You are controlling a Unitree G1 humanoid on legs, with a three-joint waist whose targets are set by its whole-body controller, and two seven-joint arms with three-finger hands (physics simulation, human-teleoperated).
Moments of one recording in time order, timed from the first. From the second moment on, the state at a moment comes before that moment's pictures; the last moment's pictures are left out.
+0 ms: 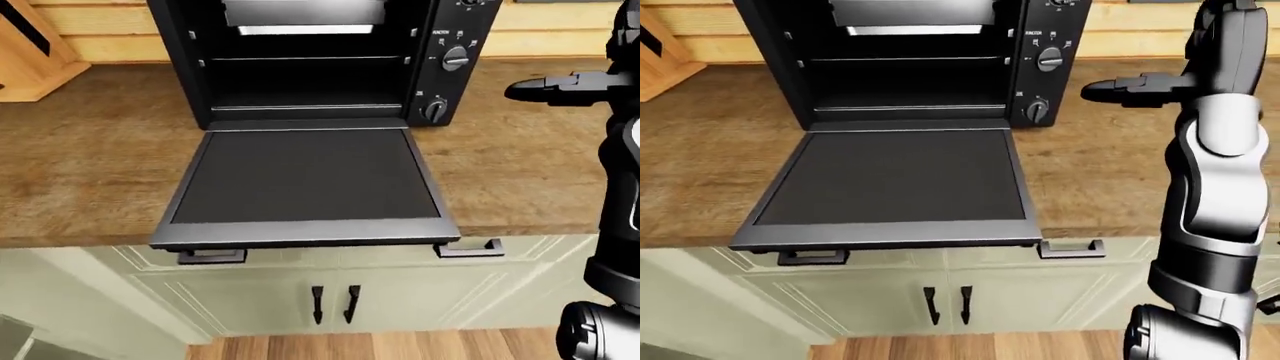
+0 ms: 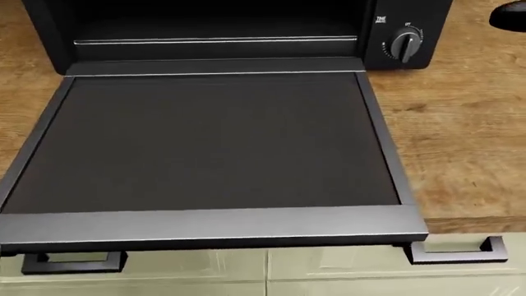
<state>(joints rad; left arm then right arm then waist) -0.52 0.91 0.62 -0.07 -0.59 0.33 0.20 -0.76 -0.64 -0.33 0.01 0.09 0.46 -0.03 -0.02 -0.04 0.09</state>
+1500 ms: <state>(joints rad) -0.48 0.87 0.63 -0.03 -0.54 0.41 0.21 -0.42 -0.51 -0.42 -0.31 -0.16 0.44 0.08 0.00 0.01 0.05</state>
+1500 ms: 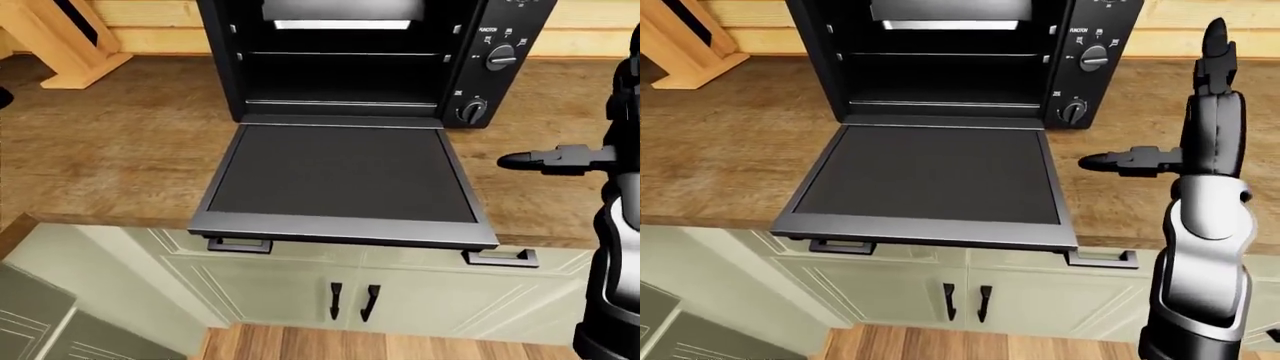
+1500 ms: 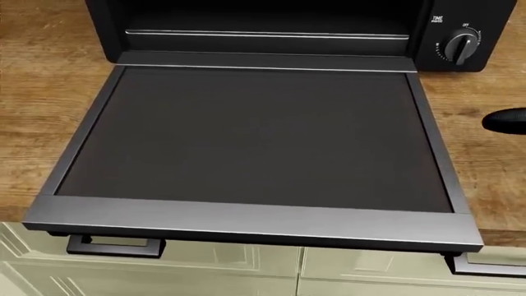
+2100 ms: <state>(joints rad) -0.47 0.87 0.63 -0.04 -0.54 0.41 0.20 -0.32 -0.45 -0.42 -0.38 -0.26 0.33 0.21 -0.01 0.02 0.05</state>
